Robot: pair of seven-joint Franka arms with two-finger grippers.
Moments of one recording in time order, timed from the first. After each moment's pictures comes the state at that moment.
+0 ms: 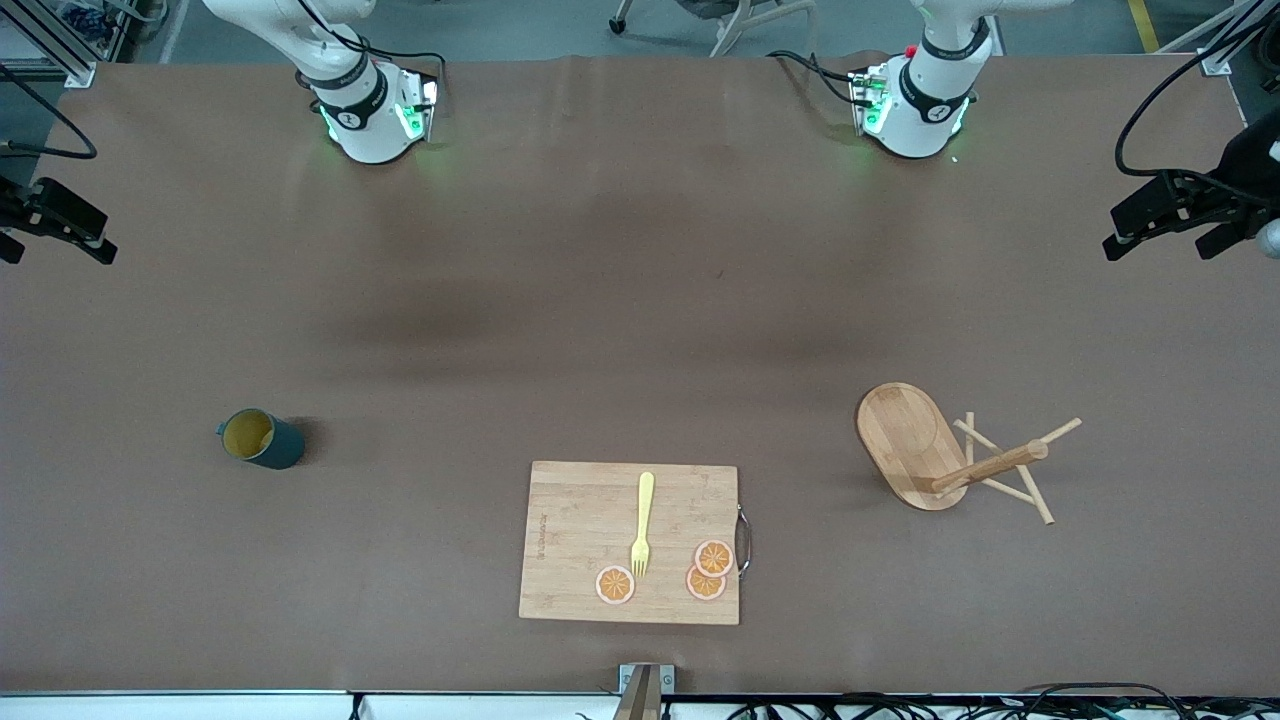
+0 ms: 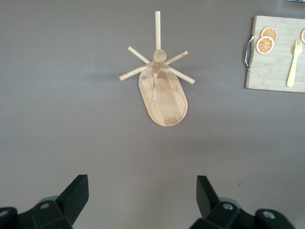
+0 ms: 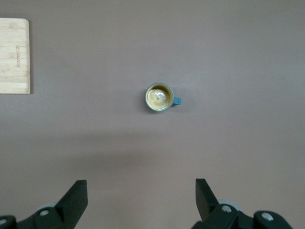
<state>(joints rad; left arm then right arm) -0.04 -0.02 -0.02 -1.51 -0.05 1.54 -0.08 0.01 -0.10 -0.09 -1.67 -0.02 1.64 -0.07</state>
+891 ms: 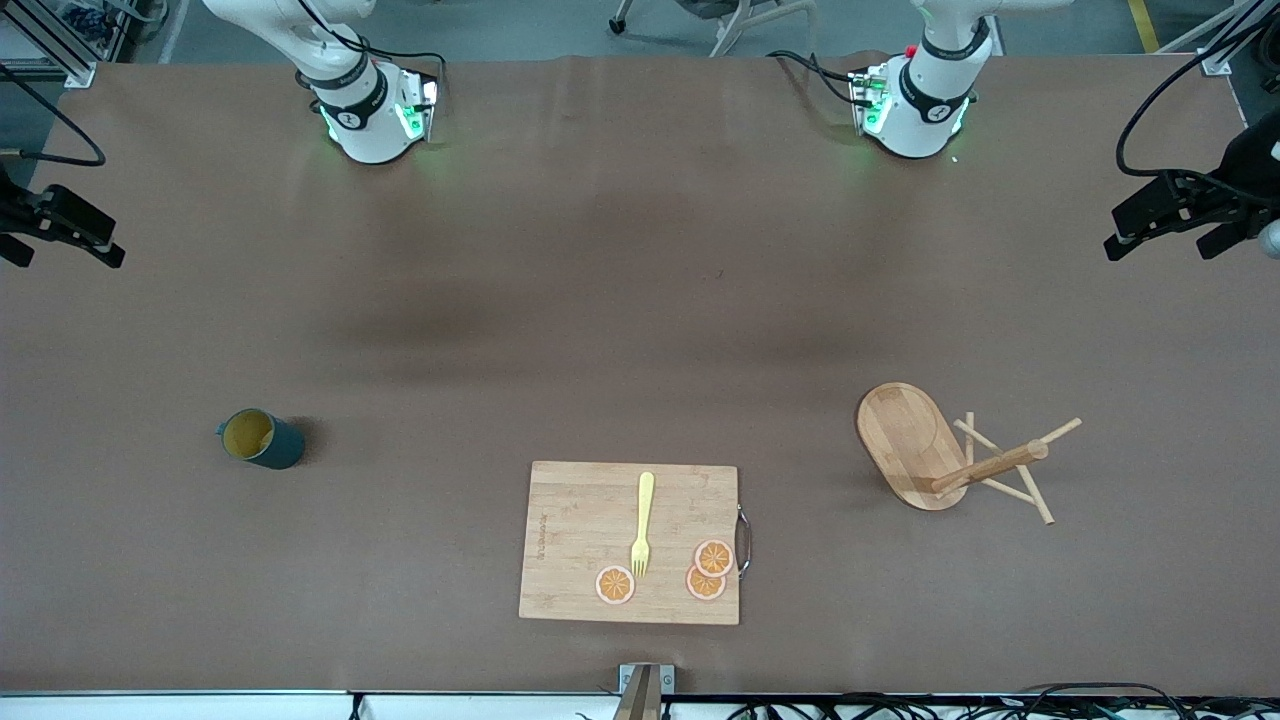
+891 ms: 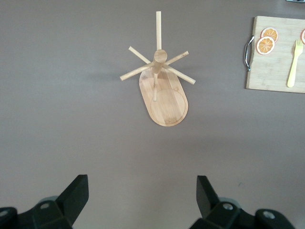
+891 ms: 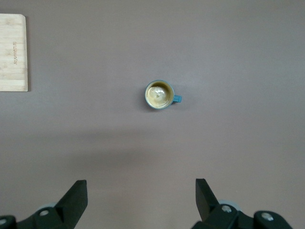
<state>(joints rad) -0.04 -0.02 -0.01 -1.51 -0.05 1.54 -0.08 0.01 -0.10 -0.09 -1.68 -0.02 1.64 -0.07</state>
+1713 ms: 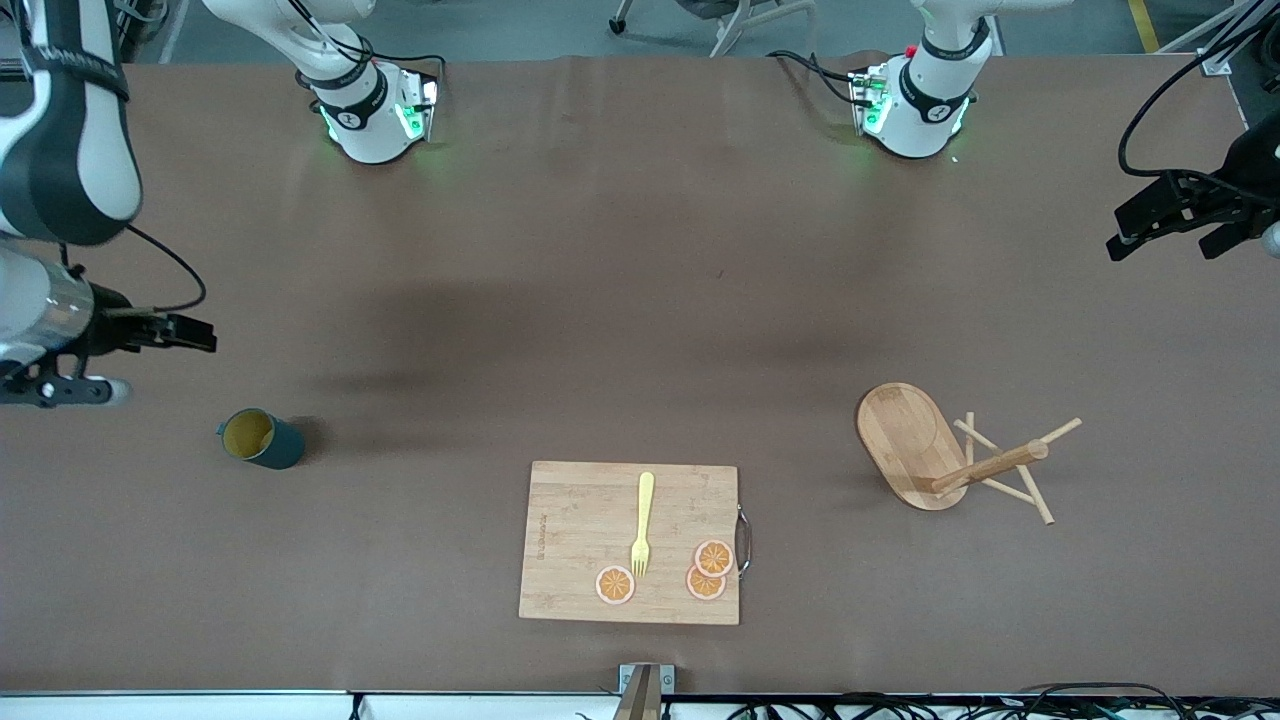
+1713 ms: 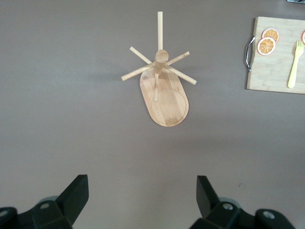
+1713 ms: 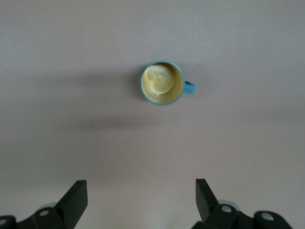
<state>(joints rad) -0.03 -0.02 -0.01 -1.50 -0.05 1.54 -0.08 0.02 0.22 -0.09 -1.67 -0.03 1.73 -0.06</state>
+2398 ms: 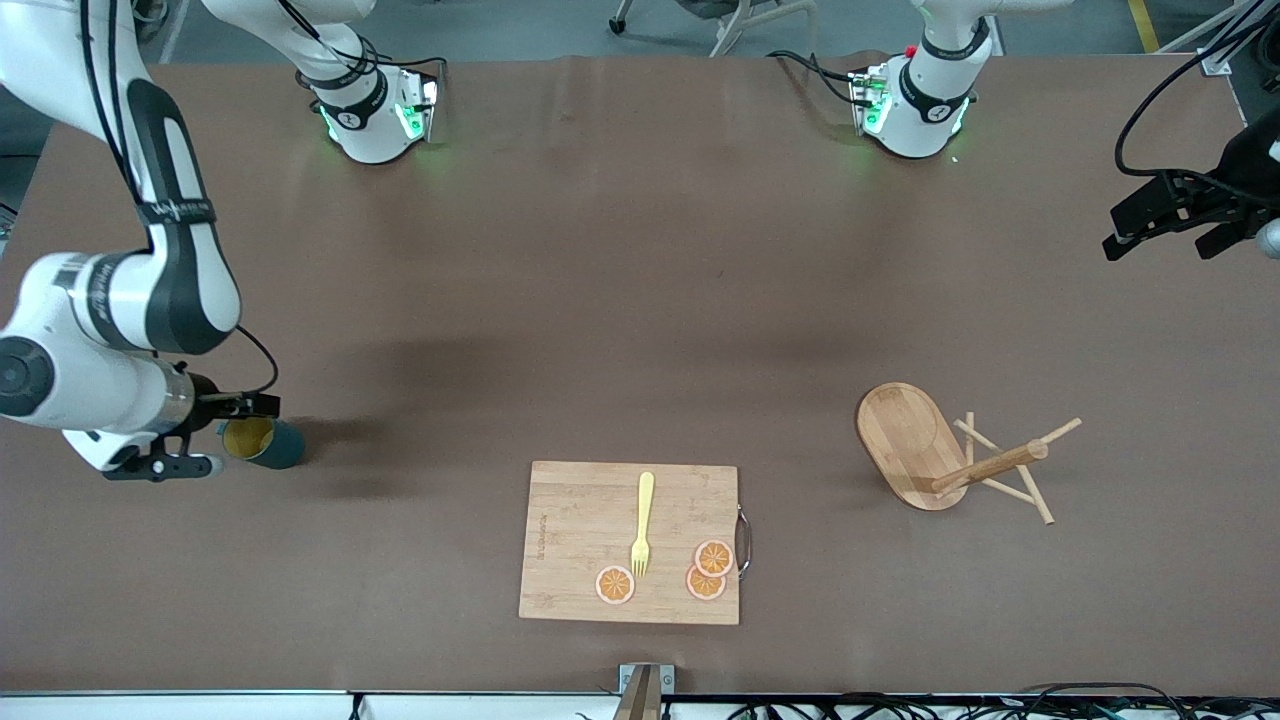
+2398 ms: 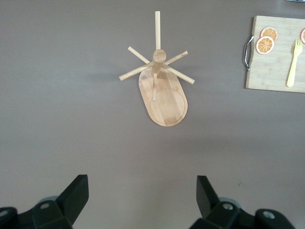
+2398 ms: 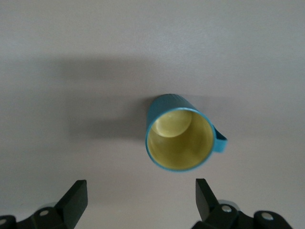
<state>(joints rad) -0.04 -0.02 -0.02 -1.50 -0.05 1.54 -0.08 0.04 0.47 -0.09 -1.67 -0.03 1.96 -0.06</state>
